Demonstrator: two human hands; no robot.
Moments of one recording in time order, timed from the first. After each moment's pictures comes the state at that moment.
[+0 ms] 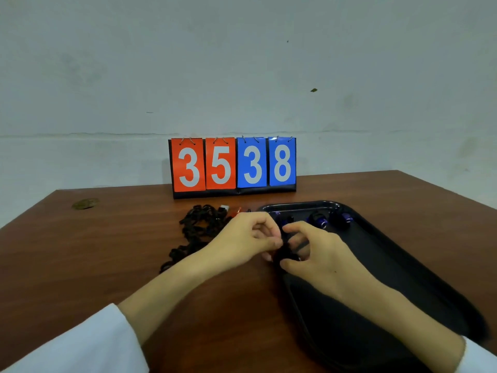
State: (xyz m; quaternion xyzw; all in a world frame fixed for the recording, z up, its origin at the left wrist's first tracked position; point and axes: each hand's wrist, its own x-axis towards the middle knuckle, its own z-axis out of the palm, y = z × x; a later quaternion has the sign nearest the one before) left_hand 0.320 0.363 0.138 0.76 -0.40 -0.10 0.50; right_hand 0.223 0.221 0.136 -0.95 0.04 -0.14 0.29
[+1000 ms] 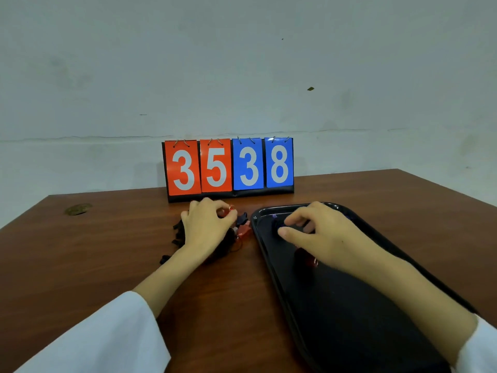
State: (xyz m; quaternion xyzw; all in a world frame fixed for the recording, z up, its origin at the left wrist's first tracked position) left_hand 0.403 0.361 0.108 0.91 -0.17 0.19 0.32; right_hand 0.242 0.203 0.168 -0.96 0.05 -0.14 0.23
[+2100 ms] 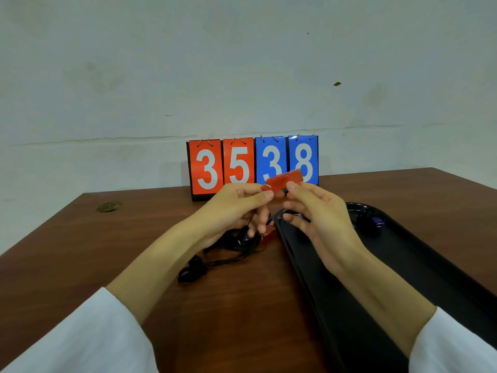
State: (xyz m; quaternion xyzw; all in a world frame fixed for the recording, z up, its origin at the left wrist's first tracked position) left_hand 0.355 0.389 0.178 0.70 -0.35 -0.17 0.59; right_hand 0.284 0.248 0.162 -0.61 0.03 -0.21 0.76
